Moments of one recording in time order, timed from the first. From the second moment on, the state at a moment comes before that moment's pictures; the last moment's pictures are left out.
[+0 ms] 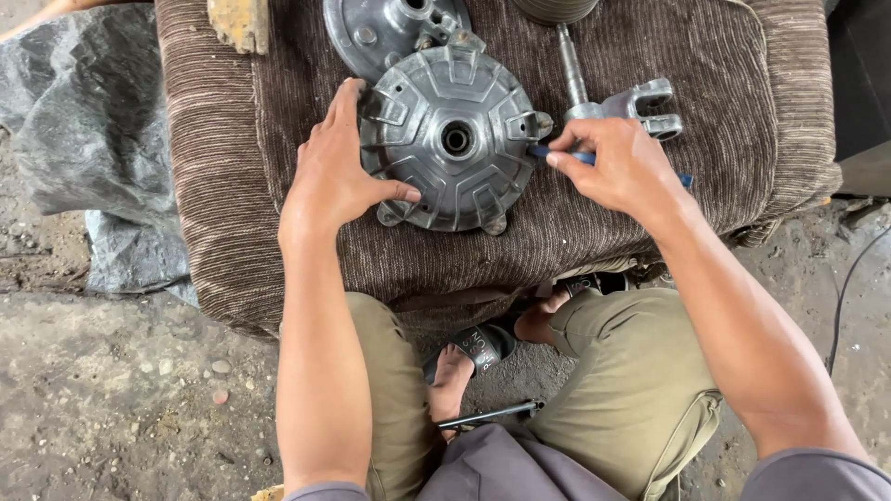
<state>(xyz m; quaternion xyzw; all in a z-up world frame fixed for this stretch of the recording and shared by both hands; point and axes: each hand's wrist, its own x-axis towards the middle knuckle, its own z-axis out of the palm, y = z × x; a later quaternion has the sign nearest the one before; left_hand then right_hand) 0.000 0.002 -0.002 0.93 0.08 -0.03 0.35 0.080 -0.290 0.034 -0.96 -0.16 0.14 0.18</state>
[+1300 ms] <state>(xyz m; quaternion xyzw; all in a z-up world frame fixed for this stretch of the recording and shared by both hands) 0.003 -0.001 0.008 0.93 0.10 -0.05 0.35 0.074 -0.283 0.016 -0.89 -0.31 0.09 0.33</state>
